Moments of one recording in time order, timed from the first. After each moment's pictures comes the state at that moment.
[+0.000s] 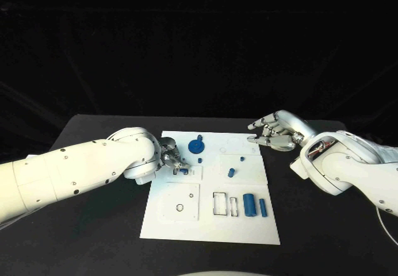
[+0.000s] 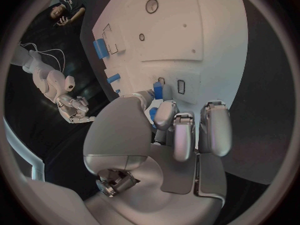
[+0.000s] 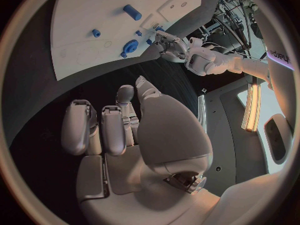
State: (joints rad) left arm 1.25 -0.73 -0.05 1.50 -1.05 0.02 -0.64; left_hand 1.29 -0.14 0.49 0.28 0.11 0.94 0.04 0.55 0.70 1.37 -0.03 1.21 1.18 1.47 -0.09 1.57 1.31 0.06 1.45 0.03 1.42 1.31; right arm 1.10 -0.98 0.13 1.69 -1.26 -0.43 -0.12; right_hand 1.39 -0.05 0.11 0.20 0.16 0.96 0.15 0.07 0.07 1.22 0.06 0.75 0.99 1.47 -0.02 1.36 1.29 0.07 1.39 0.08 1.35 1.16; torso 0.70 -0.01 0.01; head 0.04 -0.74
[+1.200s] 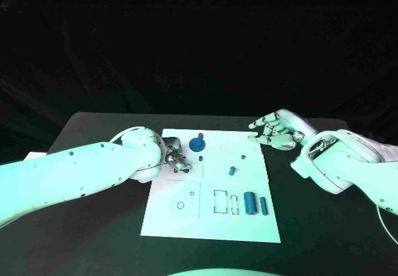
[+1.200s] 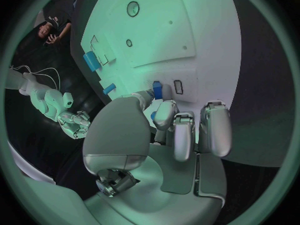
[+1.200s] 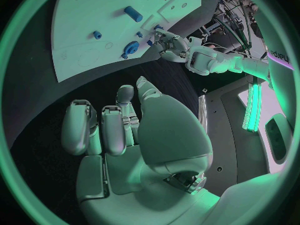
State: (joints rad) left arm 1.23 -0.71 -0.05 1.51 -1.22 0.07 -0.64; left_hand 1.28 -0.15 0.50 0.26 0.11 0.94 0.04 0.55 0.71 1.37 -0.03 1.21 1.18 1.47 -0.09 1.57 1.31 0.06 1.46 0.03 1.42 1.31; right arm 1.09 -0.98 0.12 1.69 -1.26 -0.43 -0.12; right_hand 1.38 -0.05 0.10 0.21 0.17 0.96 0.15 0.07 0.07 1.22 0.06 0.75 0.99 1.47 -0.02 1.36 1.29 0.07 1.39 0.08 1.35 1.16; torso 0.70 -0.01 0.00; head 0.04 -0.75
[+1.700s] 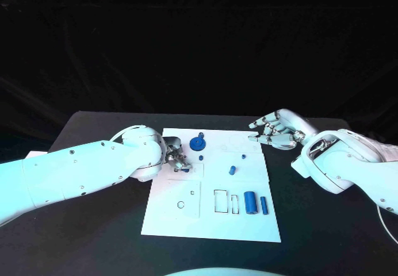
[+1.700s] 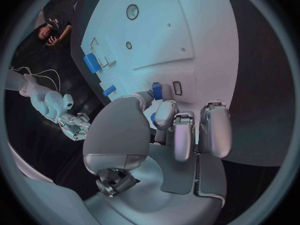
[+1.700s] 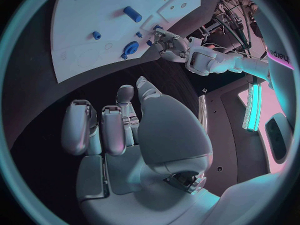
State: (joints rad) left arm 1.24 -0.71 -0.05 1.51 -1.22 0.09 -0.64; left_hand 1.27 -0.14 0.50 0.26 0.11 0.94 0.04 0.56 0.71 1.37 -0.03 1.21 1.18 1.47 -0.09 1.57 1.31 0.06 1.46 0.03 1.43 1.31; right arm 1.09 -0.97 0.12 1.69 -1.25 -0.42 -0.12; right_hand 1.38 -0.05 0.10 0.21 0.17 0.96 0.15 0.07 0.07 1.22 0.06 0.75 0.99 1.47 -0.02 1.36 1.29 0.07 1.39 0.08 1.35 1.16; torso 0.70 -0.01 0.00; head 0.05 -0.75
